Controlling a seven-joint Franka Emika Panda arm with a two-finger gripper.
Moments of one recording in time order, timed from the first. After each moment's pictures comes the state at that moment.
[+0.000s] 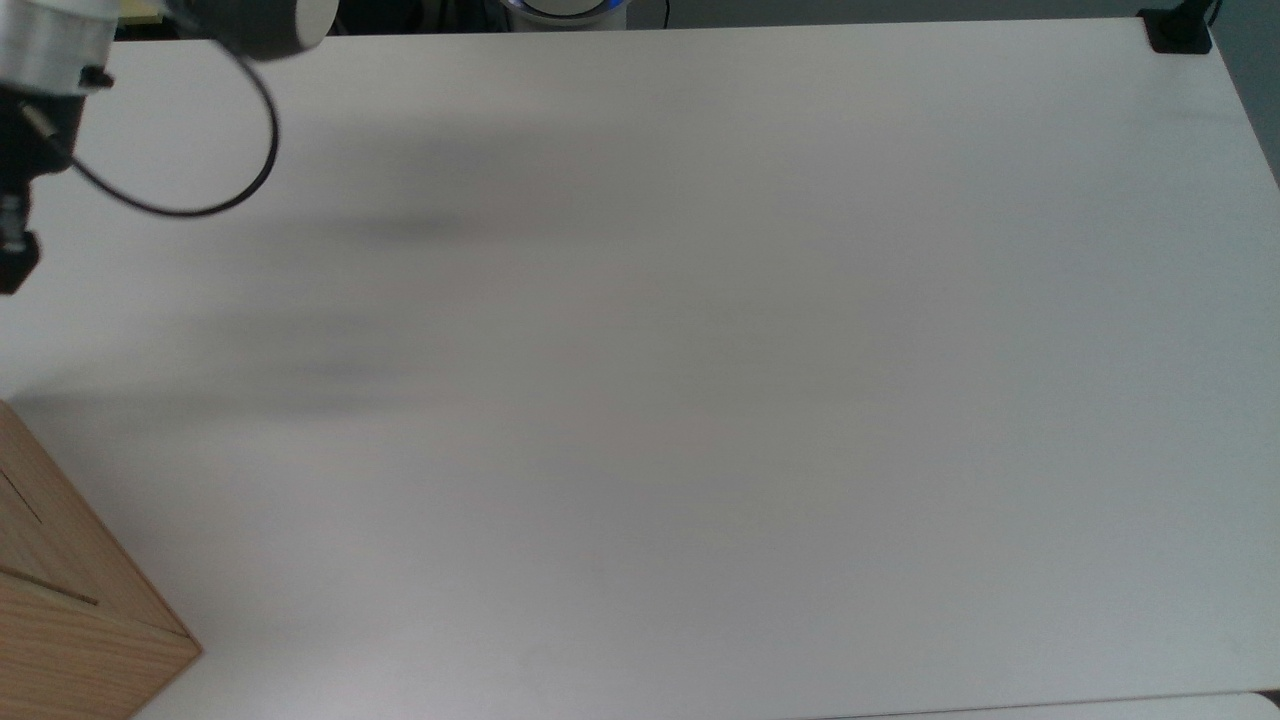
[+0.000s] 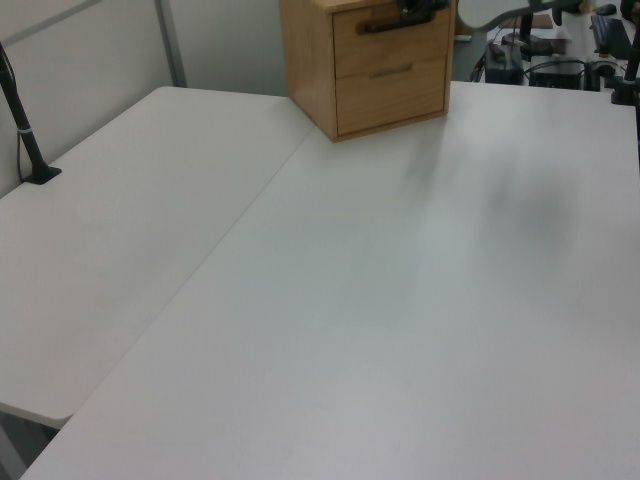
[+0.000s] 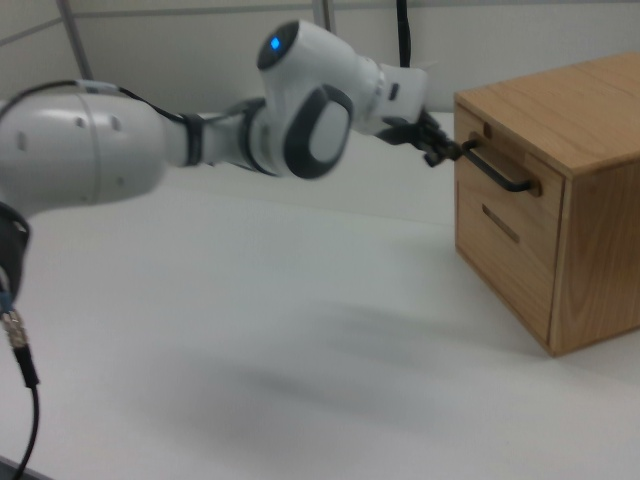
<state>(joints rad) -0.20 0.41 -0.20 -1.46 -0.15 2.71 0.69</state>
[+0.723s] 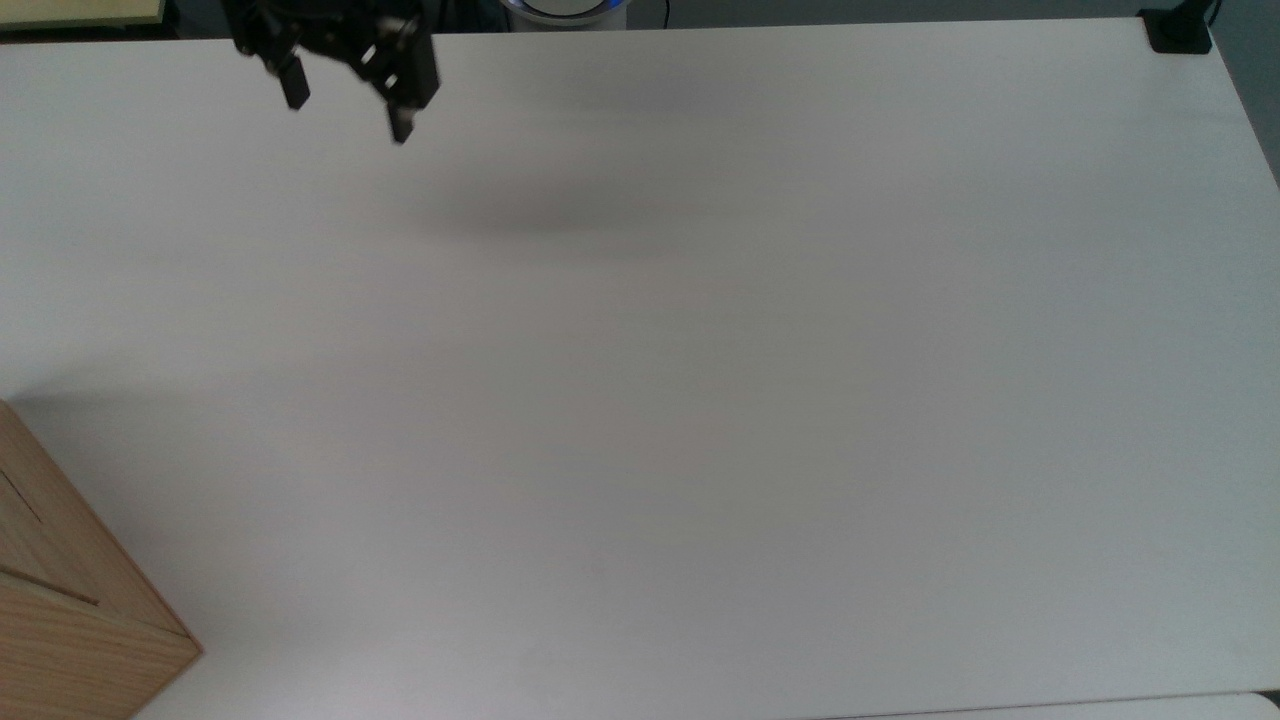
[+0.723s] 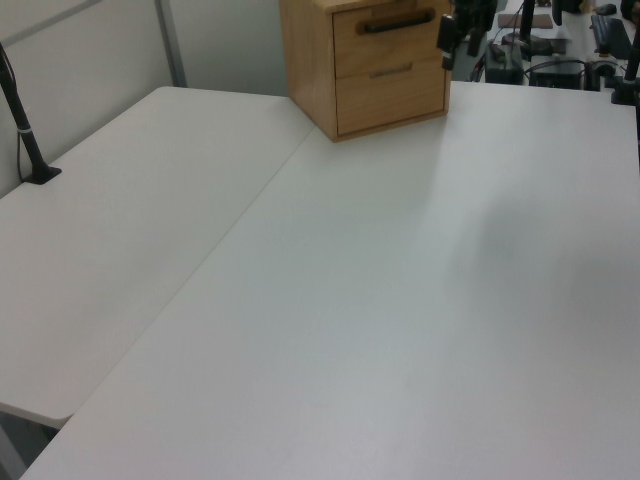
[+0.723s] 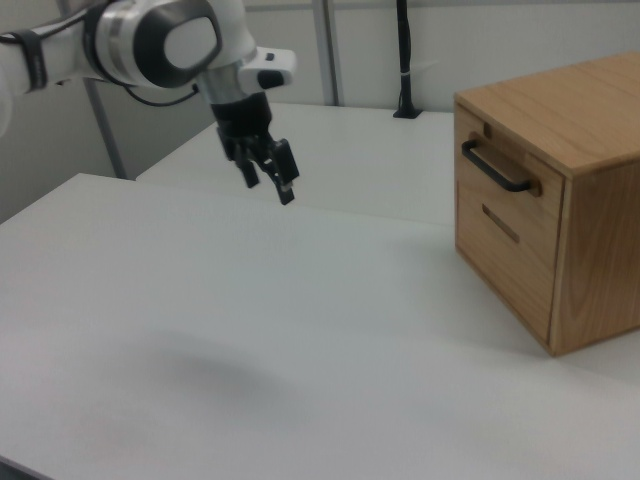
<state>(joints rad) 0.01 0.07 -0.15 -1.60 -0.04 1.81 0.17</state>
